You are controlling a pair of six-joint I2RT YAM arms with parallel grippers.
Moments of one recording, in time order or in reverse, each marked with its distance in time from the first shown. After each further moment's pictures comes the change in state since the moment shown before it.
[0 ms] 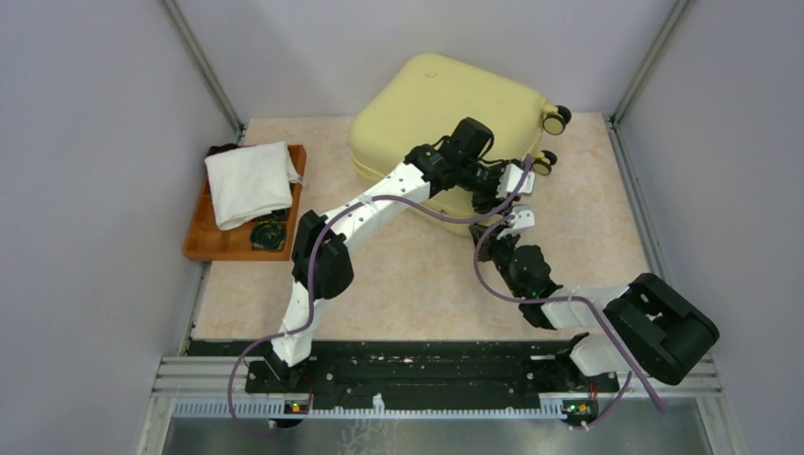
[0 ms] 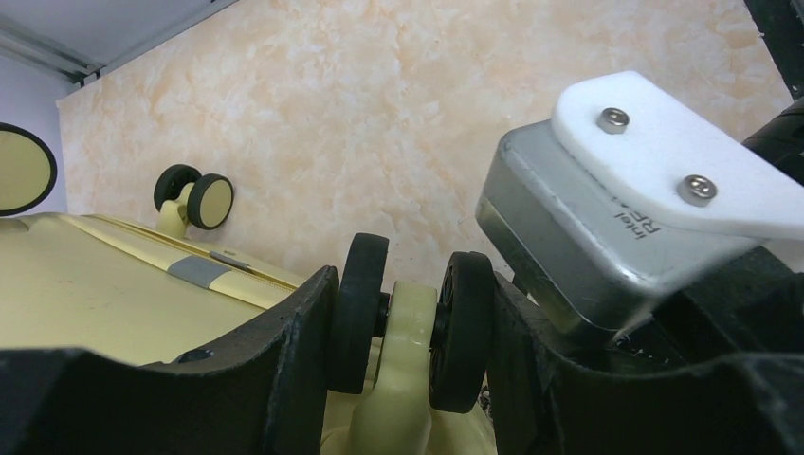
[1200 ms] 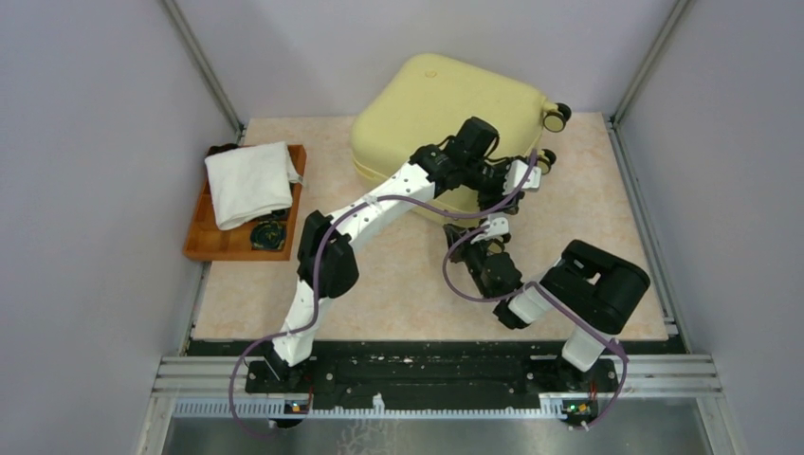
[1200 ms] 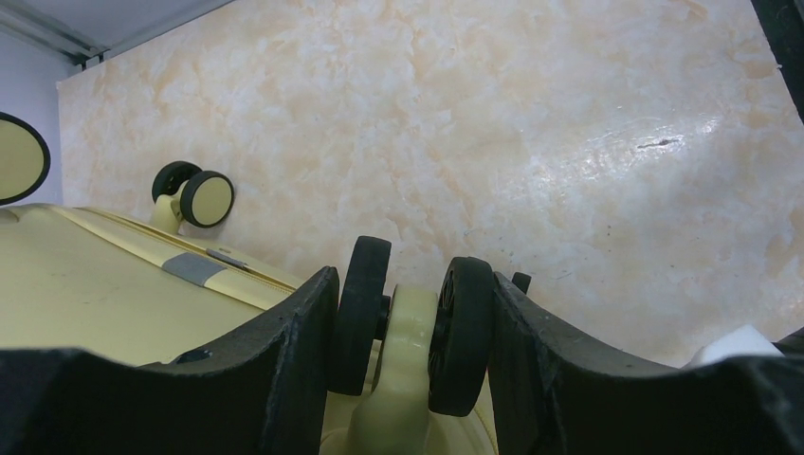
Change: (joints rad) left arm -0.014 0.039 0.052 0.015 -0.034 -0.078; right arm 0.193 0.367 0.100 0.381 0.191 0.021
